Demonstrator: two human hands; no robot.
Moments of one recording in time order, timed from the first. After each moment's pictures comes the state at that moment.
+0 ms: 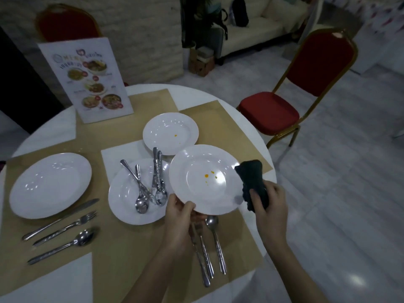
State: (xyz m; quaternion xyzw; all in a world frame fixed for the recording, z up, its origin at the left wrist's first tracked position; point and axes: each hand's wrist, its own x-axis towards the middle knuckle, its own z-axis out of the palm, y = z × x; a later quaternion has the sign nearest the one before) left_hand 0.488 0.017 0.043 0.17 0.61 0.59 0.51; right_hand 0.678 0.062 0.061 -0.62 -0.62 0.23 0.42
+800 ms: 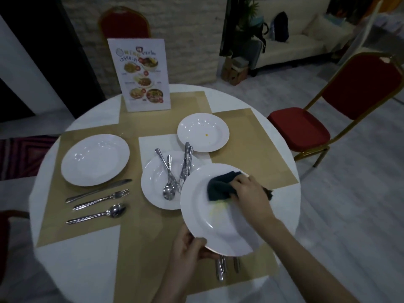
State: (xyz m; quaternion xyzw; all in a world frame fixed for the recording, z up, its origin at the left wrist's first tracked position) left_hand 0.483 -0.092 0.073 0.14 0.55 0.62 0.54; right_hand 0.597 0.089 0.061 -0.43 -0.89 0.08 0.10
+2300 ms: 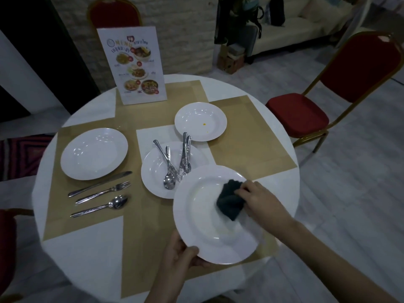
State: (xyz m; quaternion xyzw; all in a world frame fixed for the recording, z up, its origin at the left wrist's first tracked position) left_hand 0.476 -0.140 0.065 0.17 0.57 0.57 0.56; right_hand 0.646 0.053 0.061 -0.35 -0.93 0.11 0.04
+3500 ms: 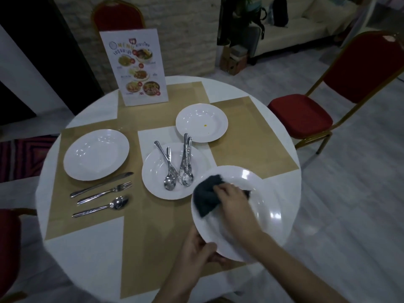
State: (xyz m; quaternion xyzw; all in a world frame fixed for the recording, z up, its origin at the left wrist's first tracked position) left_hand 0.496 -0.116 0.051 0.21 0.52 0.57 0.60; right_hand 0.590 0.019 0.057 -0.42 -0.88 0.19 0.15
